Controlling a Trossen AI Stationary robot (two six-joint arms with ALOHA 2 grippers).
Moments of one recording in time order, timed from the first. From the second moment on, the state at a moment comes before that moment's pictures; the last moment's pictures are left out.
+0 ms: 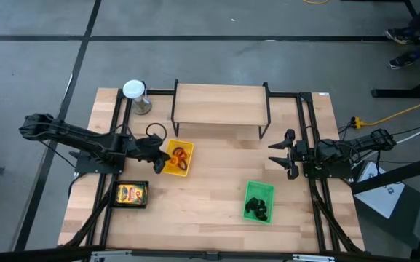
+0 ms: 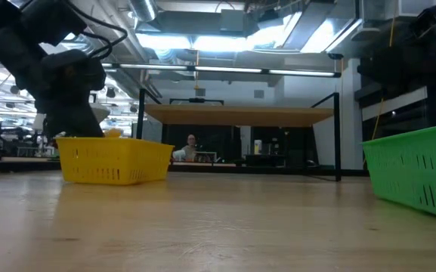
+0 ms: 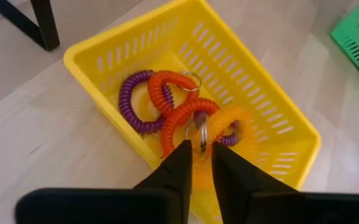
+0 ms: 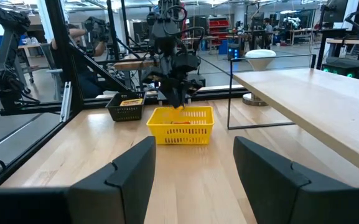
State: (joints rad) left arm -0.04 0.88 0.30 -0.13 -0.16 -0.74; right arm 0.32 0.07 0.02 0.06 0.34 0.07
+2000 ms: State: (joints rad) left arm -0.28 1.47 1.00 -0.87 -0.14 -0.15; right arm 0.32 0.07 0.02 0.06 0.34 0.07
